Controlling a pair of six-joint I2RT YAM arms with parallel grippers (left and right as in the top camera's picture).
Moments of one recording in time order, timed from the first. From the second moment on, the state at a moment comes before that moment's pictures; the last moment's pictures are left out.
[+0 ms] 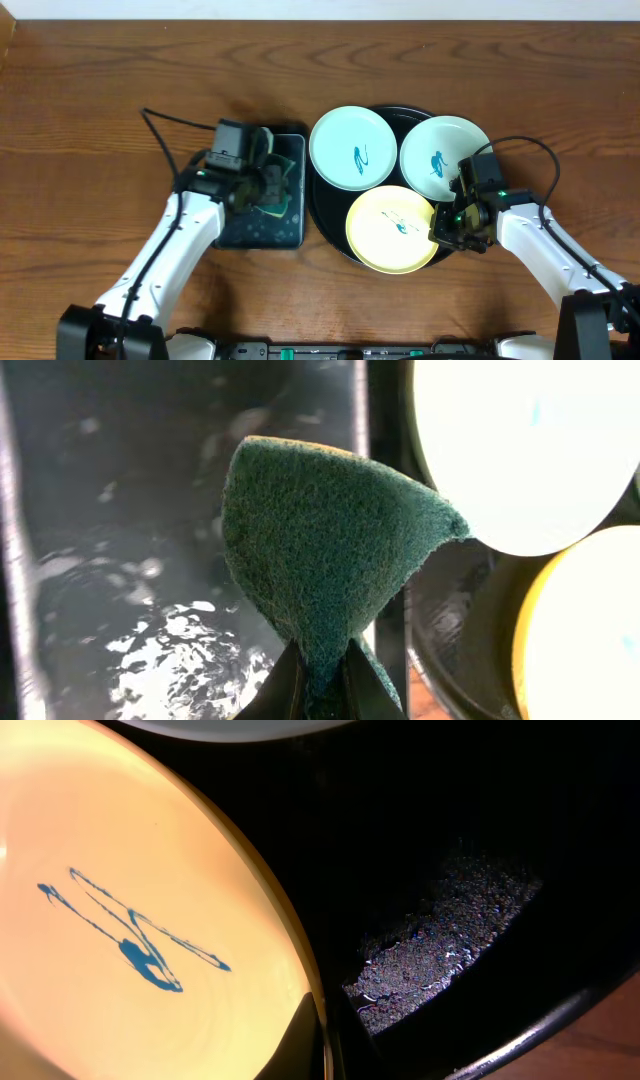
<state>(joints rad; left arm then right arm) -0.26 1.43 0.92 -0.61 0.18 -0.28 0.17 1.49 0.73 -0.70 -0.24 0.46</state>
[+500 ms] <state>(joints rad) -0.51 1.47 1.05 -0.36 0.27 -0.45 0.17 1.49 0.73 -0.70 -0.25 0.46</state>
